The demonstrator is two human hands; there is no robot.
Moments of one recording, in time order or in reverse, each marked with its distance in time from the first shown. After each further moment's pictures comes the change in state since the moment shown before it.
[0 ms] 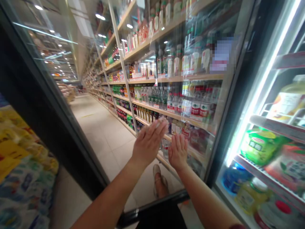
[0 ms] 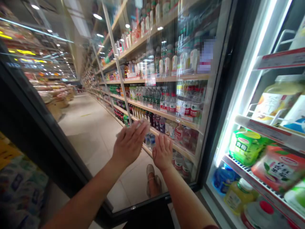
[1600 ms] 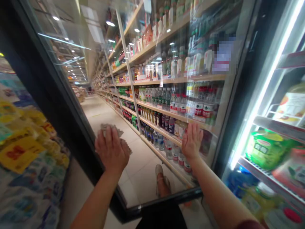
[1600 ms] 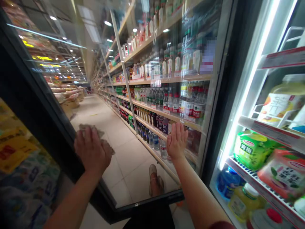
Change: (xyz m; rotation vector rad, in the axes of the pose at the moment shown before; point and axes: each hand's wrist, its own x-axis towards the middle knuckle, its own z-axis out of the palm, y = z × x) left_hand -0.079 -0.054 -0.025 0.102 0.134 -0.596; right_hand 0.037 0.054 -0.006 -0.017 0.047 0.105
